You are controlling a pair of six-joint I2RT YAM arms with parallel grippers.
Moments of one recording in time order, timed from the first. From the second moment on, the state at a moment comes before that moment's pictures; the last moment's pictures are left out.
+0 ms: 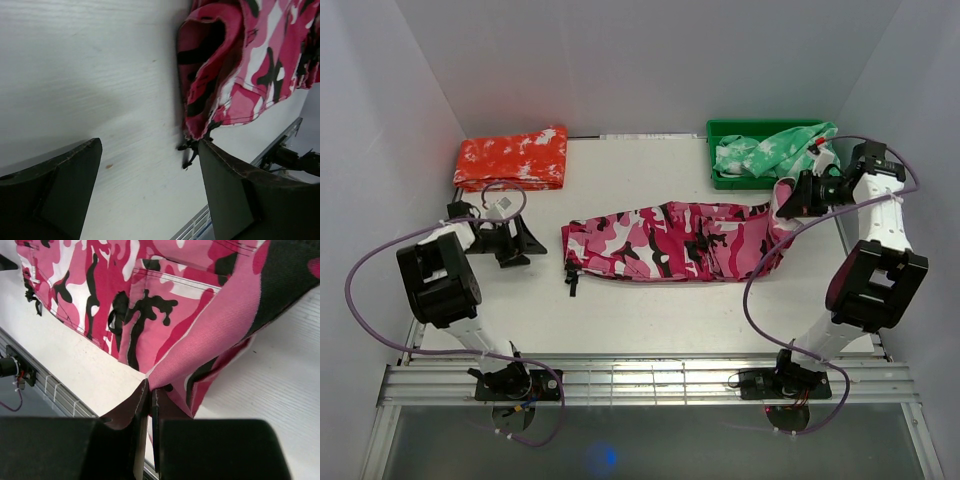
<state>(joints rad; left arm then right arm) 0.38 1.75 1.02 -0.61 0.79 0.13 -0.32 1.68 1.52 -1.10 -0.83 -0.41</state>
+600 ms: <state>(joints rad) 0.13 1.87 0.99 -0.27 0.91 -0.10 0.03 1.66 1.52 -0.93 -0.81 -0.19</state>
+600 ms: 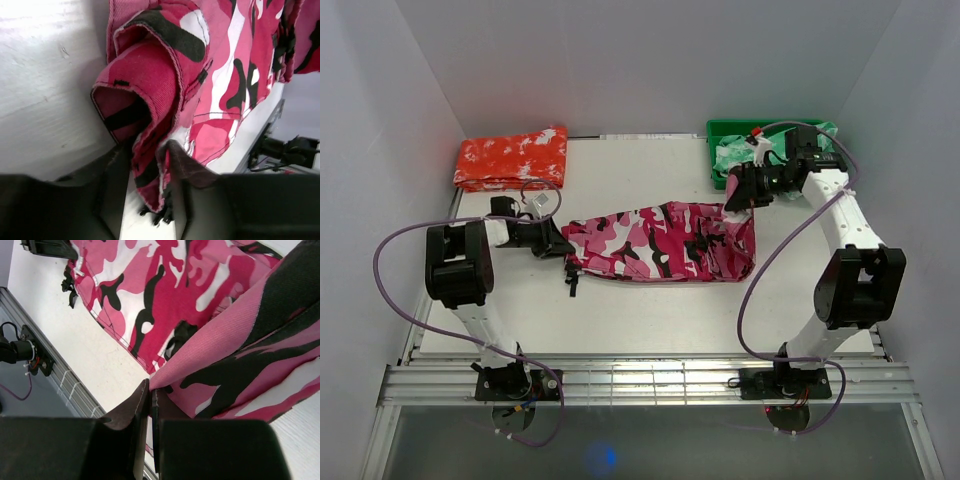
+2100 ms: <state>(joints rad) 0.03 1.78 0.78 -0.12 0.88 -0.32 0.75 2.06 1.61 -0.41 -0.67 0.35</state>
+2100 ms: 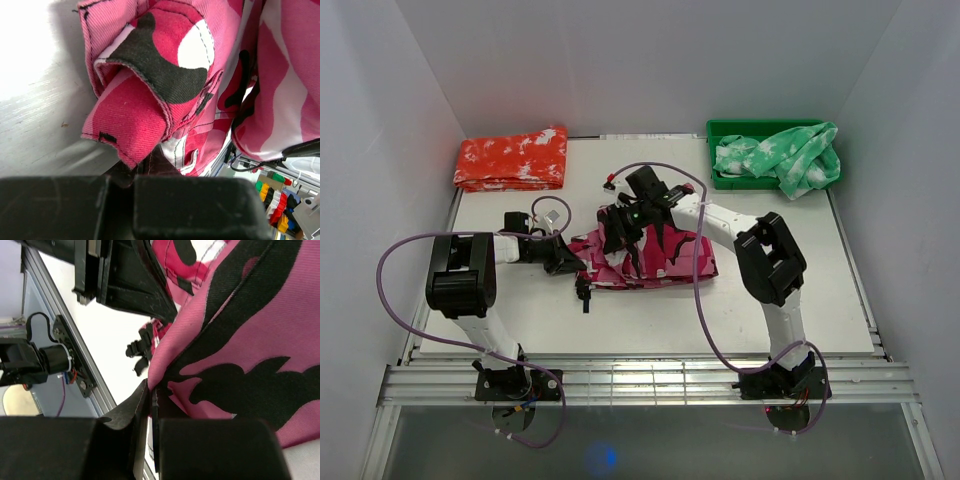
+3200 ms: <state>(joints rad) 0.03 1.72 0.72 -0.06 0.83 -0.39 0.85 2.22 1.76 -0.30 -0.60 0.63</state>
